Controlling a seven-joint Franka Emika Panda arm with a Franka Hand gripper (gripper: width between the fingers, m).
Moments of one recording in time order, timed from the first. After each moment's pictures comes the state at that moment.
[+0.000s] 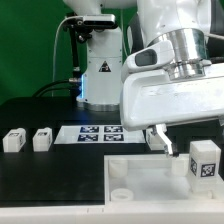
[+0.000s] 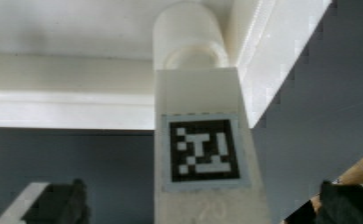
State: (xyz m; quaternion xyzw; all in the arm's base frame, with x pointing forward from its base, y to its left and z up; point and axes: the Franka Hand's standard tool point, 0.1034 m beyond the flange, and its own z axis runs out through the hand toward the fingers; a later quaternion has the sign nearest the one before) arm 0.613 0.113 0.086 -0.96 -0.06 -0.27 0.05
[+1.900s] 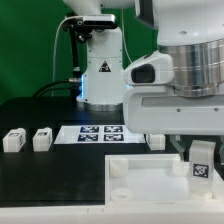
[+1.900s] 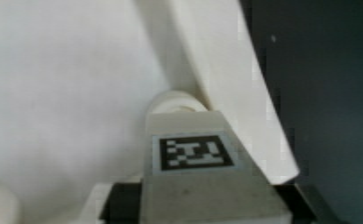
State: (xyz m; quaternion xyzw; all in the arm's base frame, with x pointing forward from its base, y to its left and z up) arm 0.630 0.111 0.080 -0.94 0.33 0.04 0.08
